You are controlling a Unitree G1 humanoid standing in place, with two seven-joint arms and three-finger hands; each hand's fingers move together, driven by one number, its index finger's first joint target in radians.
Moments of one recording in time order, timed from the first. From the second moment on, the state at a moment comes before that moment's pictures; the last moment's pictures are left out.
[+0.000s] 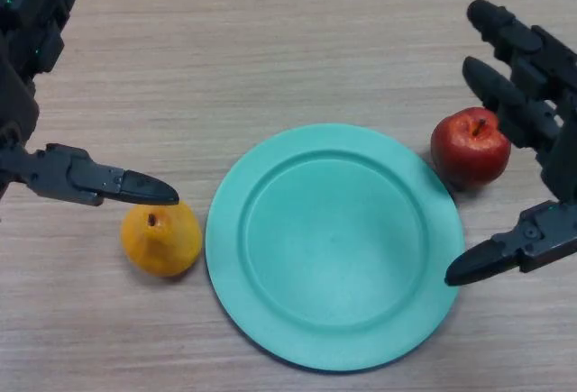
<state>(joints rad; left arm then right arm) -0.20 0.37 0.25 -0.57 -0.24 0.31 -0.17 -0.15 -0.31 -0.12 -0.68 0.21 0.60 0.30</state>
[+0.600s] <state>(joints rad) -0.16 0.38 0.26 -0.60 -0.27 0.34 -0.18 -0.19 -0.31 -0.13 -0.56 0.21 0.55 0.23</state>
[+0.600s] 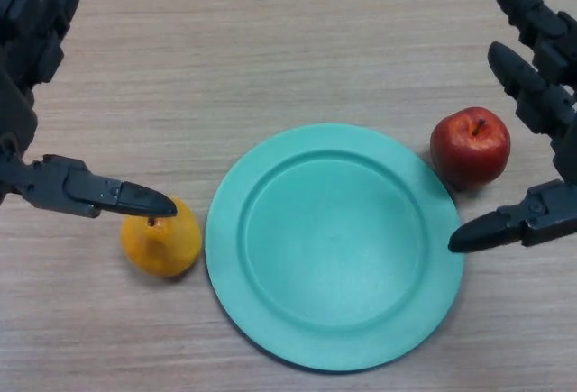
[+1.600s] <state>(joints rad) -0.18 0.38 0.28 -0.51 -0.30 0.33 -0.17 -0.57 -0.33 -0.03 0.82 -0.15 -0.27 0.09</state>
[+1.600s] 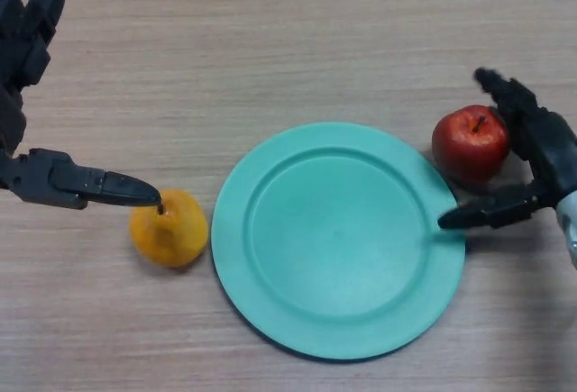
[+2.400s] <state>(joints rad) -0.16 0.39 0.29 -0.53 -0.30 0.33 -0.16 -0.44 -0.17 0.18 0.37 -0.14 -0.06 0.10</state>
